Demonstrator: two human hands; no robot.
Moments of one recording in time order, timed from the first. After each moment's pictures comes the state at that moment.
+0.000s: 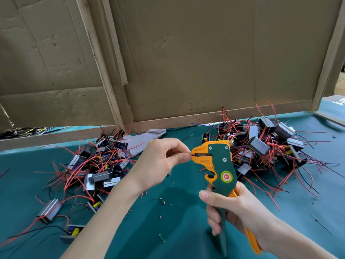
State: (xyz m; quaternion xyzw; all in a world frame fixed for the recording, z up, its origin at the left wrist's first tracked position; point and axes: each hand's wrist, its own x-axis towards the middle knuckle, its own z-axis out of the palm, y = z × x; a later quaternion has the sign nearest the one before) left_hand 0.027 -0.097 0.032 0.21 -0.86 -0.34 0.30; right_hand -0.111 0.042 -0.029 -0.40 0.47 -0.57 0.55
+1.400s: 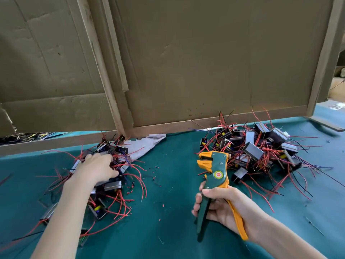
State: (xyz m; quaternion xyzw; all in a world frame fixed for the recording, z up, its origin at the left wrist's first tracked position) left_hand 0.111 -0.186 0.028 0.62 -0.78 -0.01 -0.09; right_hand -0.120 0.027 -0.036 -0.21 0.39 -0.60 0.67
